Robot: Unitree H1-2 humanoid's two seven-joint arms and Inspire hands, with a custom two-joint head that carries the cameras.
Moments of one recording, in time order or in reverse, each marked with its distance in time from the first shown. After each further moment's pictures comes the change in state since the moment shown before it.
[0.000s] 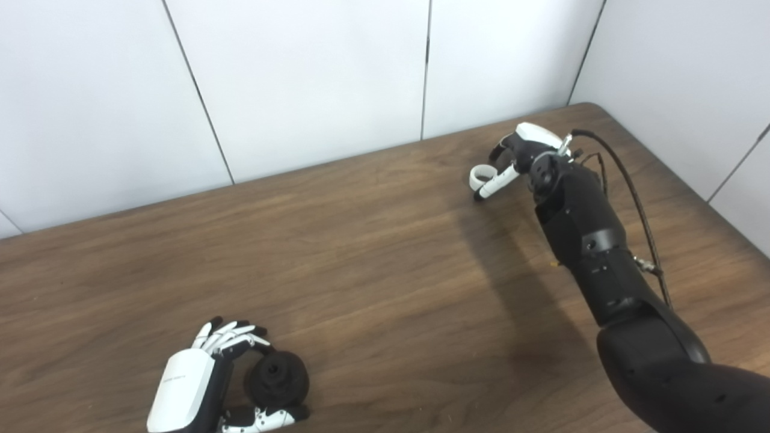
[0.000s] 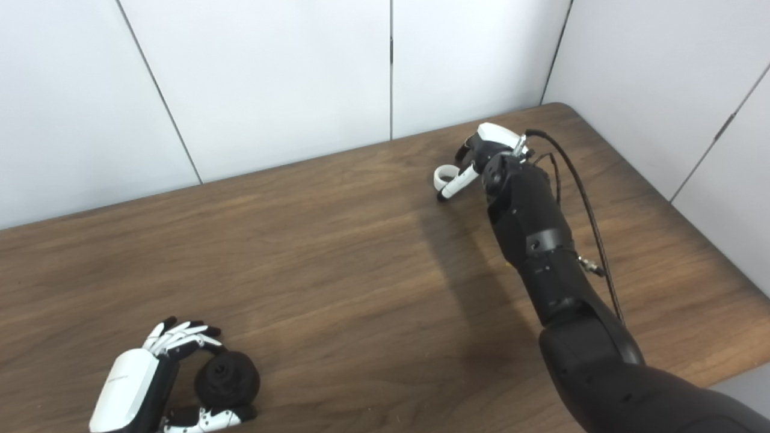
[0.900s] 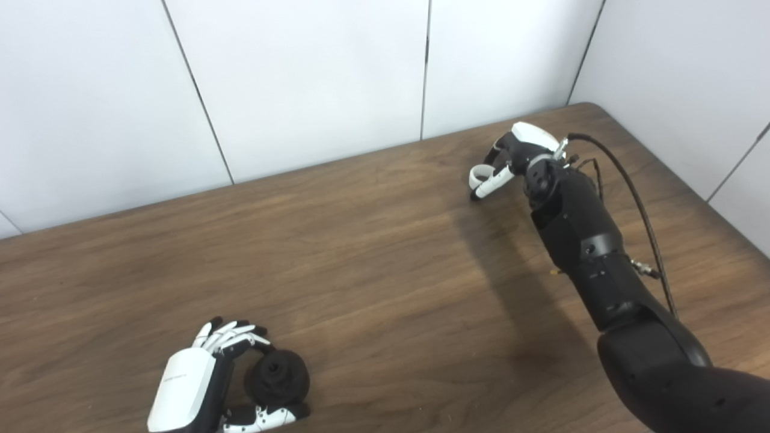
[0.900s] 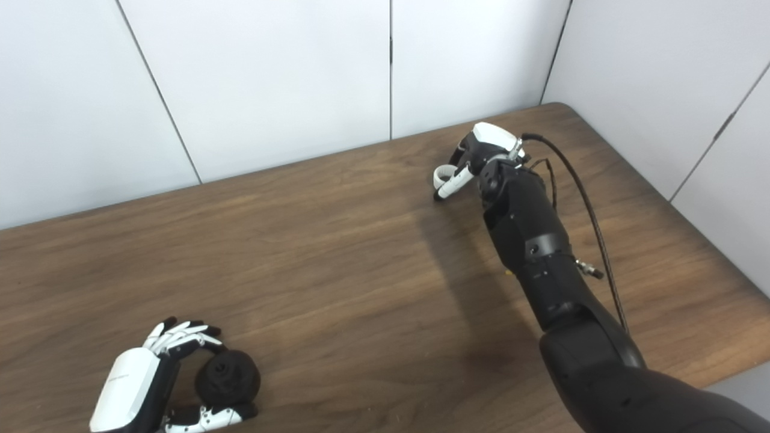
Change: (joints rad) left arm 0.002 -0.007 -0.001 -0.017 0.010 0.008 -0.011; right arm 0.010 -0.004 0.047 -0.006 0.088 -0.002 -0.091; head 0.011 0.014
